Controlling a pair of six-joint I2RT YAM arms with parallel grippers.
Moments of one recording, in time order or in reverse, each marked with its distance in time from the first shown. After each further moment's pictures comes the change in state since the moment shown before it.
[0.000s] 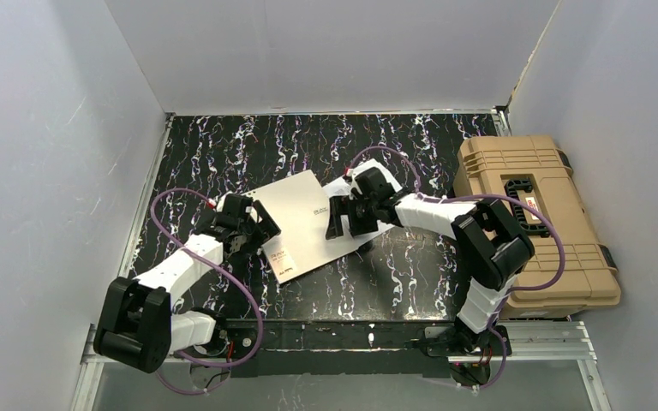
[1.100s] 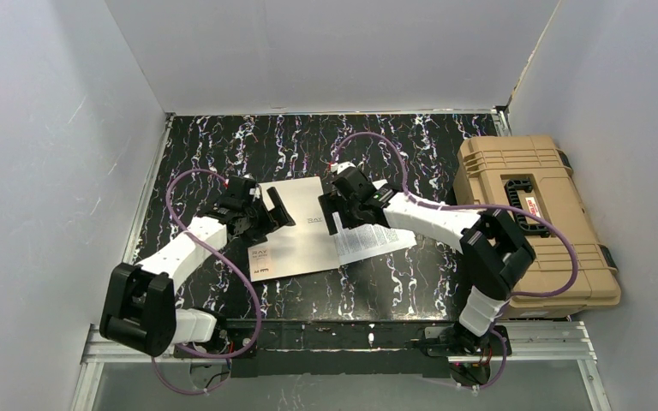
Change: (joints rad) left arm -0.009 0.067 0.179 -0.076 0.211 0.124; right arm 0.171 -0.064 0.152 -0.239 0.475 -0.093
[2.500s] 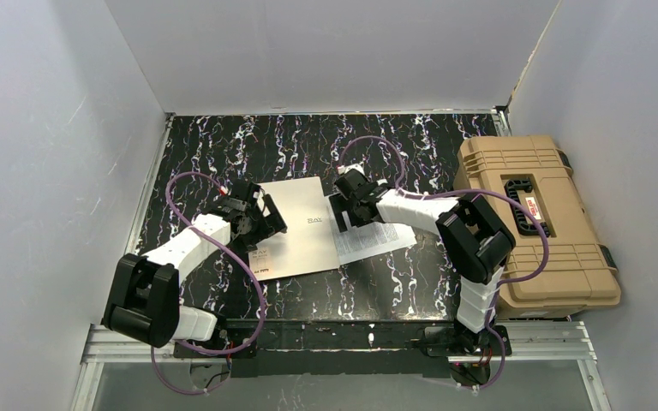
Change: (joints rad) left arm -0.006 0.068 -0.001 -0.076 -0.155 -0.020; right arm -0.066 0.163 0.003 0.033 0.159 -0.055
